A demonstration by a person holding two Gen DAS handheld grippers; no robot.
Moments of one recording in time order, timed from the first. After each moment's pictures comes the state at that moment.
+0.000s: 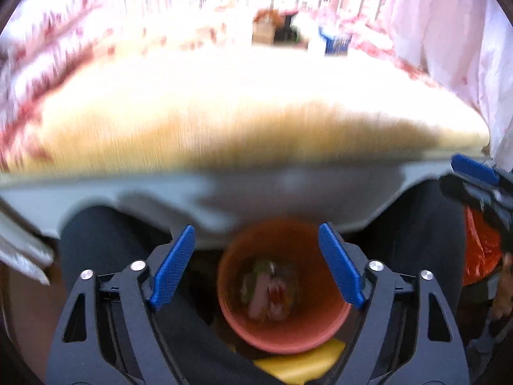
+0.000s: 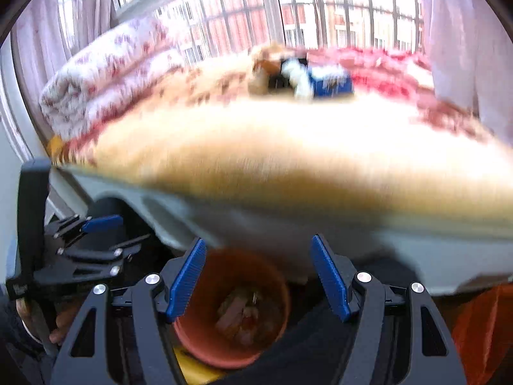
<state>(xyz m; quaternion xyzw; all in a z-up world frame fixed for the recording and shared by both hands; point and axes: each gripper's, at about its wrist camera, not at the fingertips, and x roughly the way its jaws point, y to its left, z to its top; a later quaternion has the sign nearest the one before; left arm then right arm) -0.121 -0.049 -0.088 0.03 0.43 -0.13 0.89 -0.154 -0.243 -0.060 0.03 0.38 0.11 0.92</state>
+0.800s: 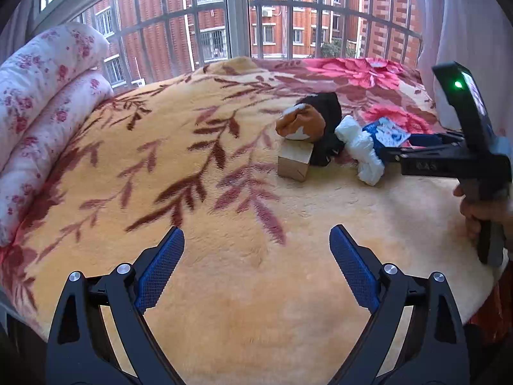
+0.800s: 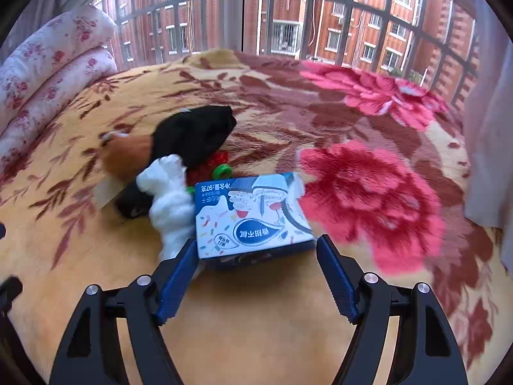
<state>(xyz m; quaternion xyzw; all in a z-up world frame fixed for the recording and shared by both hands) 0.069 -0.078 -0.033 0.06 0.37 -0.09 0.92 0.168 -0.300 -0.053 -0.05 0.42 0.05 0.91</state>
